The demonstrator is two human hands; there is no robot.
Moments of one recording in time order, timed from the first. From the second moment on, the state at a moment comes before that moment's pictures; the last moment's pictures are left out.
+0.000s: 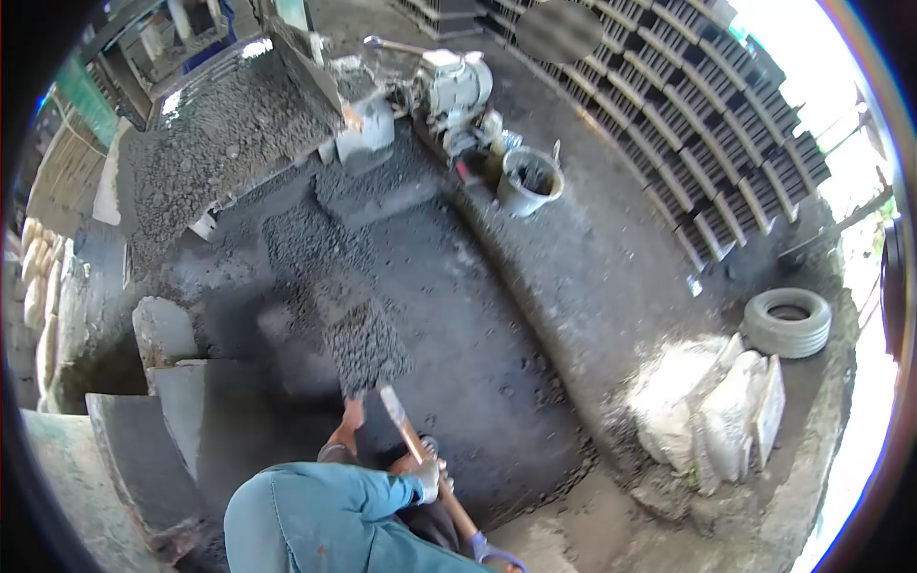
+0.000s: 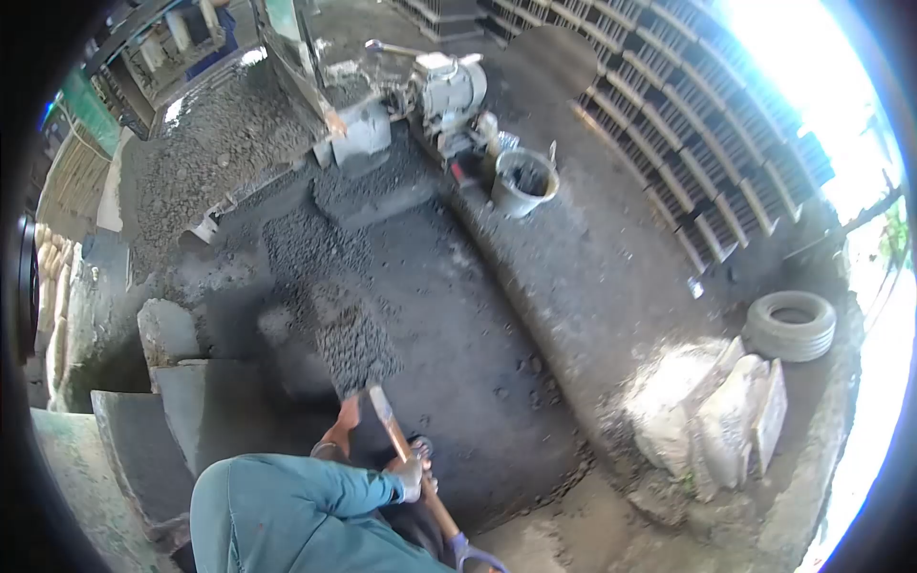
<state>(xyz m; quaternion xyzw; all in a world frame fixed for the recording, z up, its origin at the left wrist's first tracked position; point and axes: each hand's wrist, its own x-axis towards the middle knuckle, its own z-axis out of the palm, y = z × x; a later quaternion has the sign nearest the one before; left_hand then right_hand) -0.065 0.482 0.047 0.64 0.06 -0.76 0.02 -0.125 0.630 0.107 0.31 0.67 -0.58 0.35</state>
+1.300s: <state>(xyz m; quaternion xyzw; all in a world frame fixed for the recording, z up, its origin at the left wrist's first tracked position) -0.014 0.230 0.328 0.29 -0.40 -0.81 0.31 -0.177 0.543 0.190 0.05 0.63 -0.69 0.36</state>
